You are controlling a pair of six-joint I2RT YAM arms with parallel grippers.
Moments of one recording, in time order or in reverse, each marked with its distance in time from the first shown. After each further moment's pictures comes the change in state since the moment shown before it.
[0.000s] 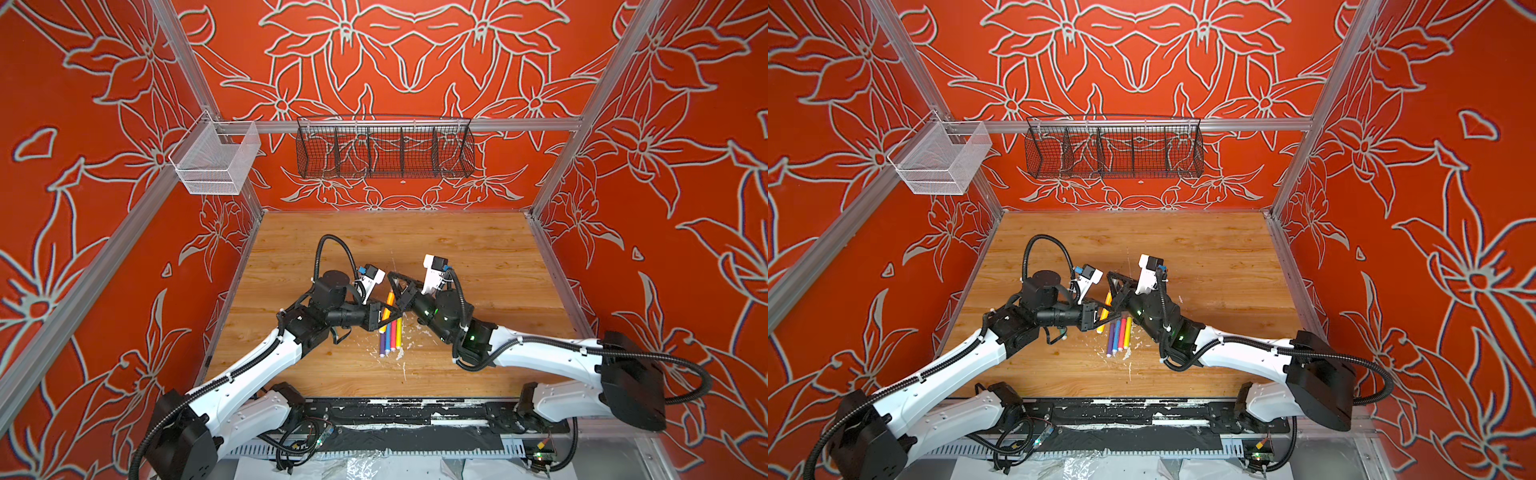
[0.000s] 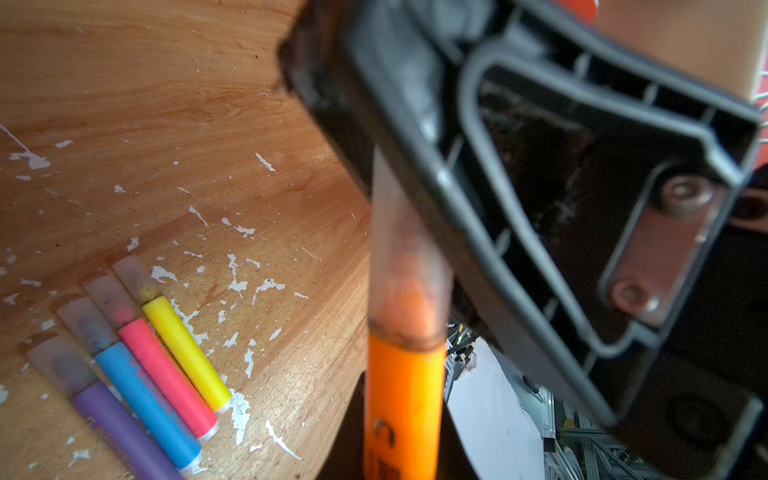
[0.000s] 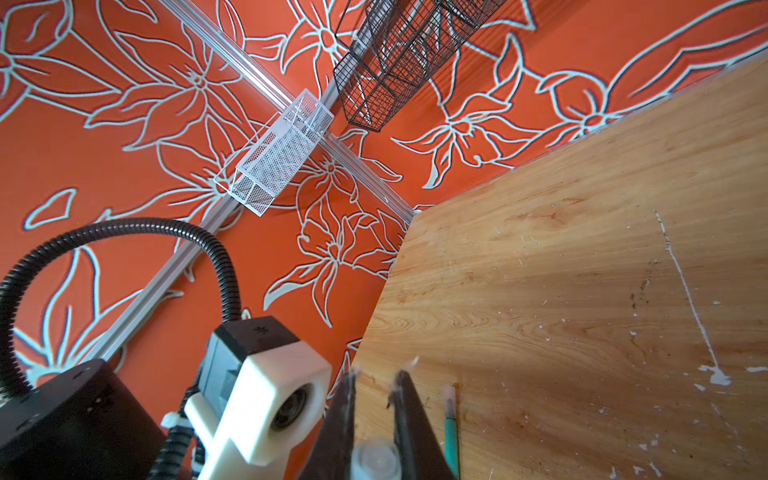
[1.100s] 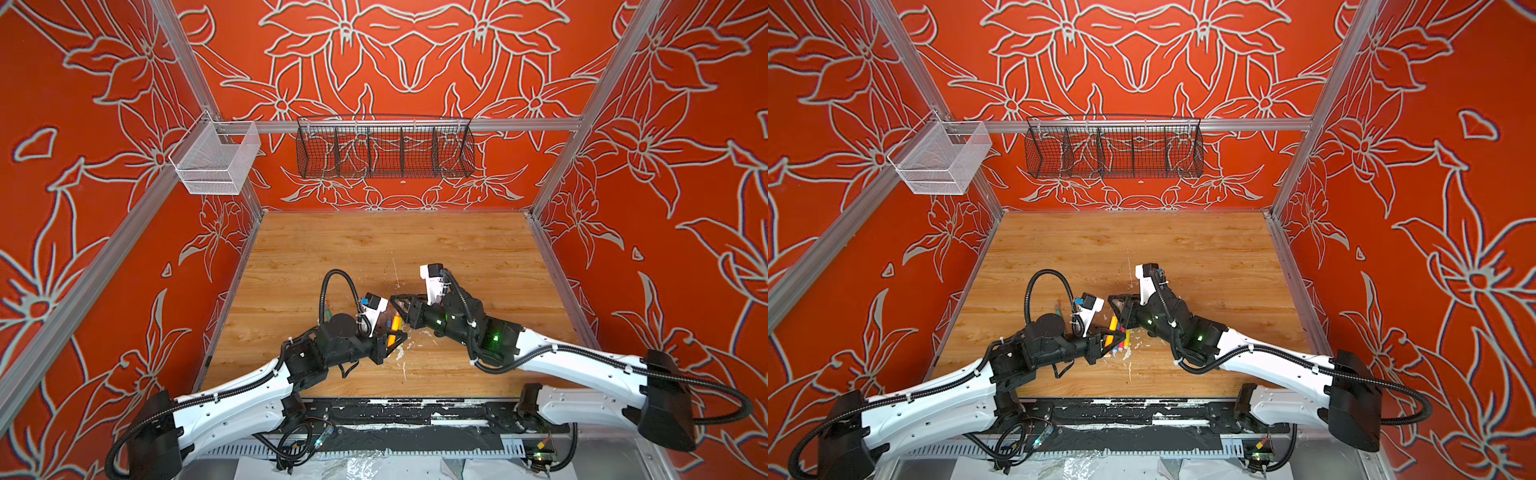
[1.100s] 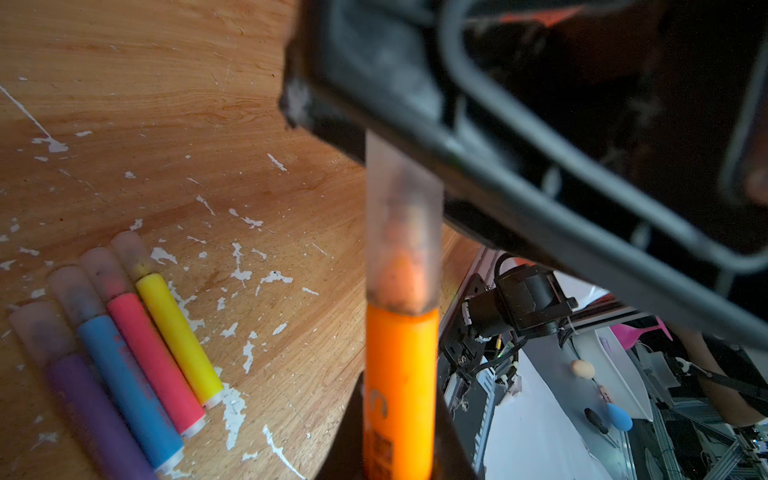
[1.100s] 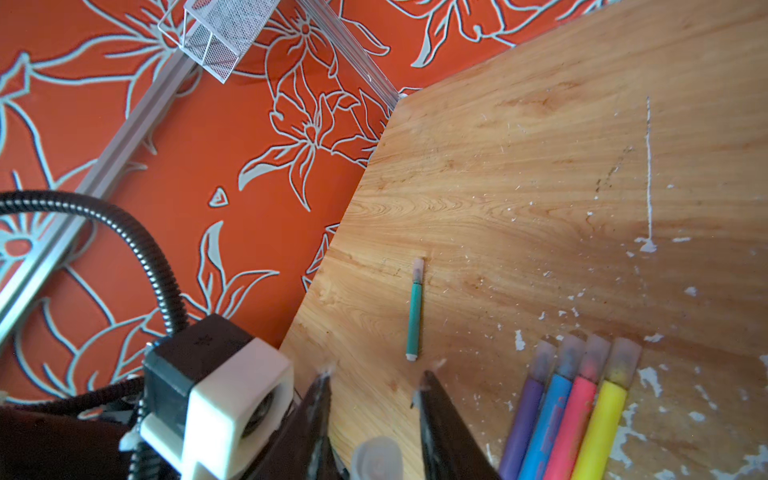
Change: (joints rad) left arm -0.362 -0.185 -0.265 0.222 -0.439 -0.092; right arm -0.027 -0.175 0.043 -0.483 -0.217 -0.014
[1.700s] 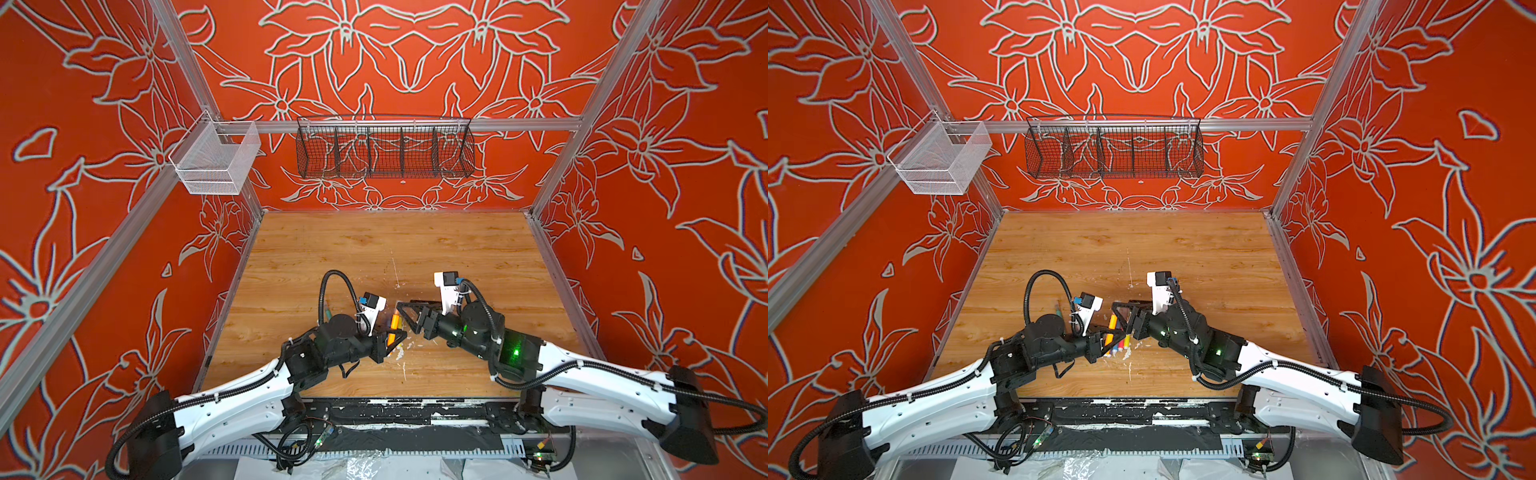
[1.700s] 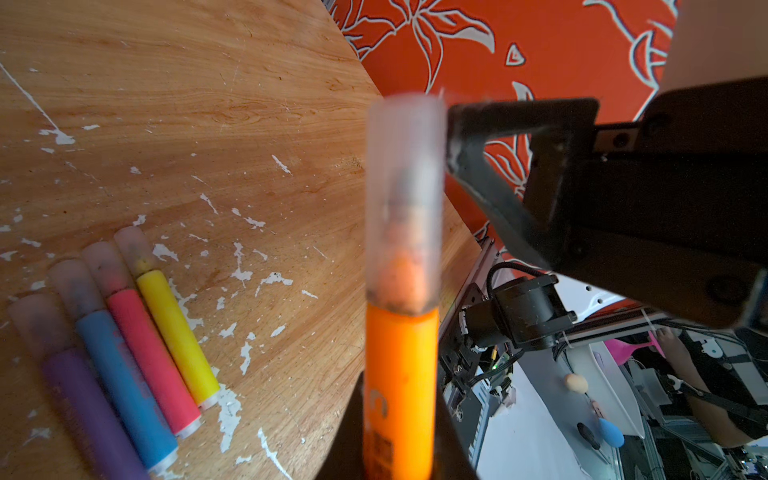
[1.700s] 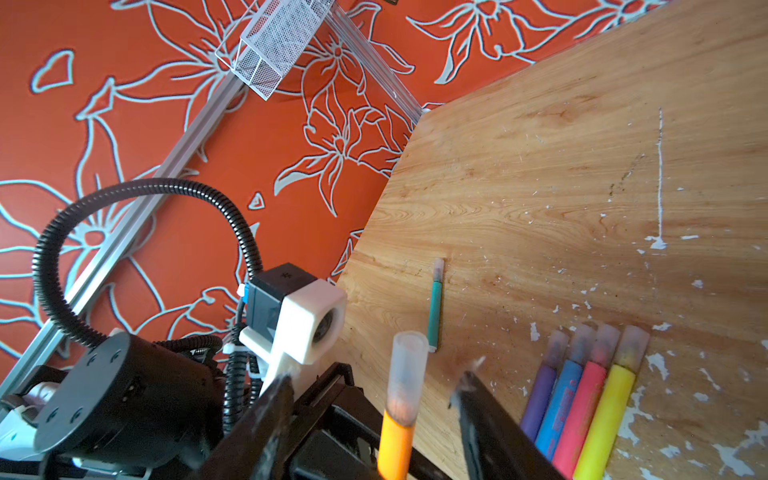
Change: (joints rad) left arm 0.000 0.000 -0.010 0.021 -0.016 -0.041; right arm 0.053 -0.171 -0.090 0.001 0.047 0.005
